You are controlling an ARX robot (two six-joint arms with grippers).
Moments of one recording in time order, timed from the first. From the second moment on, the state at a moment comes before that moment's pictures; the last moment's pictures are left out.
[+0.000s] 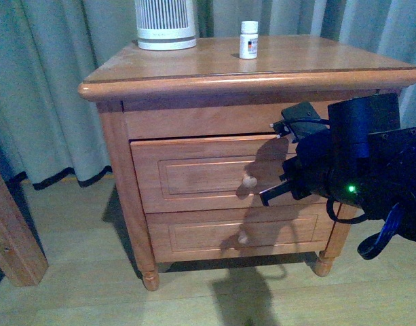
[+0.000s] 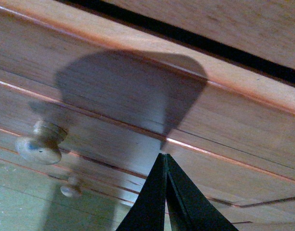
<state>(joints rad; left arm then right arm) 0.00 0.00 0.01 0.00 0.00 -0.01 0.21 2.27 1.14 0.72 0.06 -0.22</state>
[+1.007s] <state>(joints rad) 0.00 0.00 0.01 0.00 0.00 -0.01 0.19 2.35 1.22 0.70 -0.02 -0.34</state>
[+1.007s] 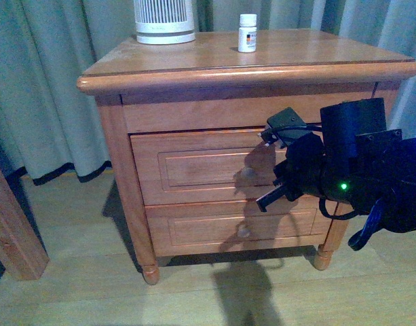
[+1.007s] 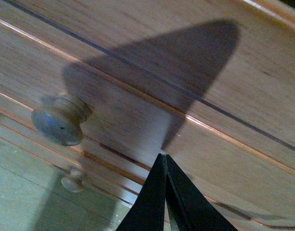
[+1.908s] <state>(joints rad) 0.00 0.00 0.01 0.00 0.00 -0.01 0.11 1.76 0.89 0.46 -0.02 -0.03</state>
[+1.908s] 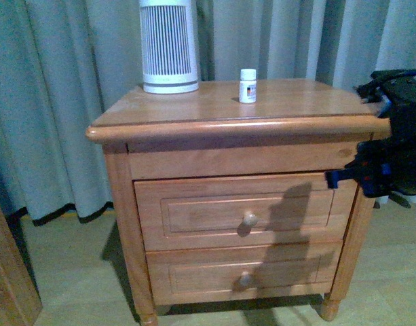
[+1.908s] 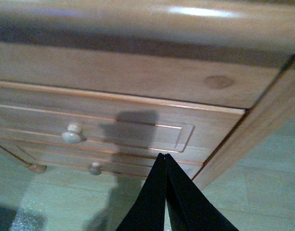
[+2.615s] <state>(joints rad) 0.00 0.00 0.01 0.00 0.00 -0.01 0.08 0.96 0.66 0.31 0.07 0.07</state>
